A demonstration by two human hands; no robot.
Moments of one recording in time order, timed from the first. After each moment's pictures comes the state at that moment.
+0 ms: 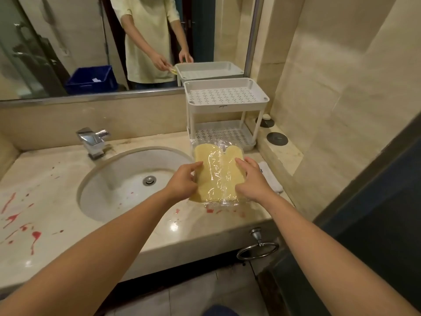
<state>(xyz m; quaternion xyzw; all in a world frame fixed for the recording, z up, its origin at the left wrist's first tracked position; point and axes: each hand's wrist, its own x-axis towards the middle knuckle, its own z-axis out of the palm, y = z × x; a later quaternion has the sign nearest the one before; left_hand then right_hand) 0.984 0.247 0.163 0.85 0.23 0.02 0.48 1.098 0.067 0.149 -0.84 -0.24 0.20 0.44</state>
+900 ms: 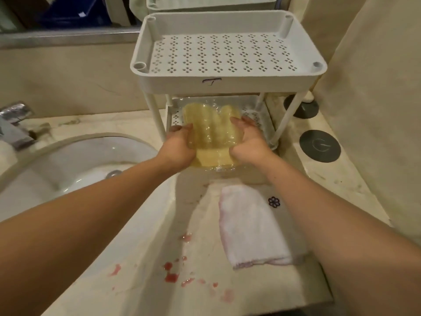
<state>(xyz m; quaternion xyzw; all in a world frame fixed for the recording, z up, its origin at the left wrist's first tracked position) 1.228 0.335 0.071 0.88 0.34 0.02 0.33 1.355 0.202 0.071 -0.85 -0.27 0.26 0.38</state>
